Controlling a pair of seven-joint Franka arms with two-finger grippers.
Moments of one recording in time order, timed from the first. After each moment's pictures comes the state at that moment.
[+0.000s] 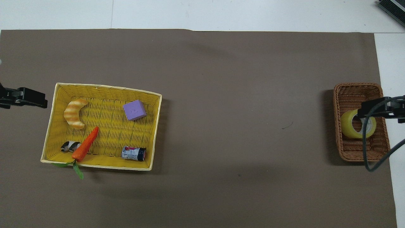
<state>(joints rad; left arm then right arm) 0.01 0.00 -0.03 -1.62 0.00 1.61 0.02 0.09 -0.08 -0.09 -1.57 -0.02 1.49 0.14</state>
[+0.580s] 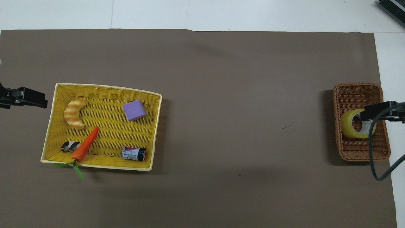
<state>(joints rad) 0.01 0.00 -0.03 -1.62 0.00 1.61 0.02 0.08 -0.10 -0.09 -1.56 -0.02 1.47 0.07</state>
